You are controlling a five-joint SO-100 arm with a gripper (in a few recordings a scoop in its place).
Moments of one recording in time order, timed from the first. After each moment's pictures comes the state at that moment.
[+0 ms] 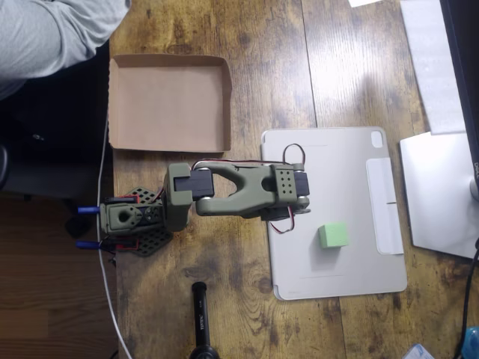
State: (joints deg) arm 10.4 96.9 104.9 102.1 -6.2
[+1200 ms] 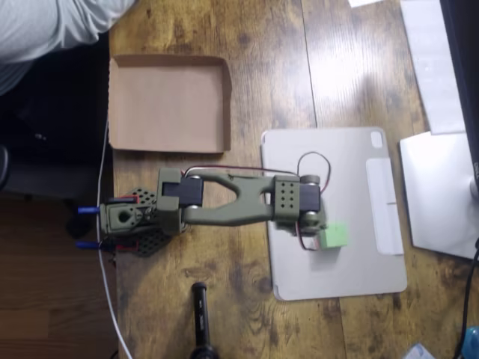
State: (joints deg) arm 20.8 103.1 79.8 87.5 -11.6
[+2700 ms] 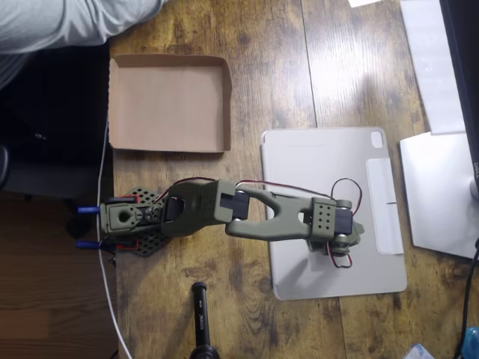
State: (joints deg) arm 23.6 73.6 63.7 77.3 -20.8
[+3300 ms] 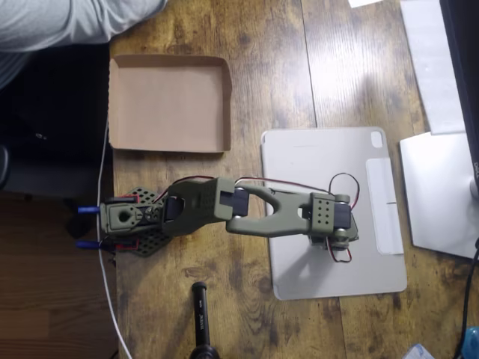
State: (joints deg) arm 22.1 73.7 66.2 73.2 -17.3
